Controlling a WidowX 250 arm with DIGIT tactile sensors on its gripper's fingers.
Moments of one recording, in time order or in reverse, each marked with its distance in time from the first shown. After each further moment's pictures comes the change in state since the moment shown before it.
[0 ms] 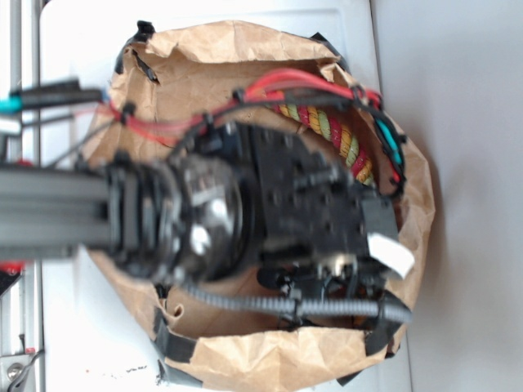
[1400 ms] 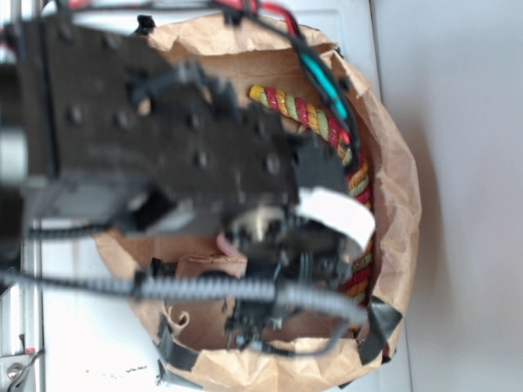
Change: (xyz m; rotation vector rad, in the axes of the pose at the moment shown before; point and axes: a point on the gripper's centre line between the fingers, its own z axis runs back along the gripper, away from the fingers) arm 0.005 -0.038 0.064 -0.067 -0.075 0.046
